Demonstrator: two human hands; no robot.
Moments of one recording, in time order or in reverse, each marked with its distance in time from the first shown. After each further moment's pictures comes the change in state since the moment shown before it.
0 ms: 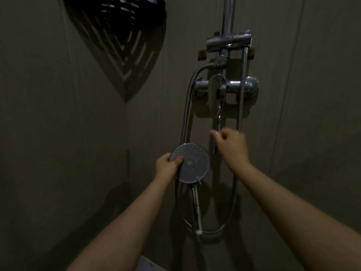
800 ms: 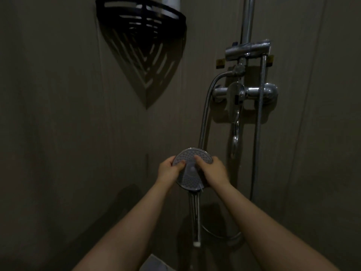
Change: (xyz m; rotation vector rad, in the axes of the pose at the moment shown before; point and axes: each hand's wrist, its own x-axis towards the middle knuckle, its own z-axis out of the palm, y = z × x) left_hand -0.005 -0.001 -0.048 -0.024 -0.008 0.067; right_hand -0.044 -0.027 0.079 0.422 -0.235 0.412
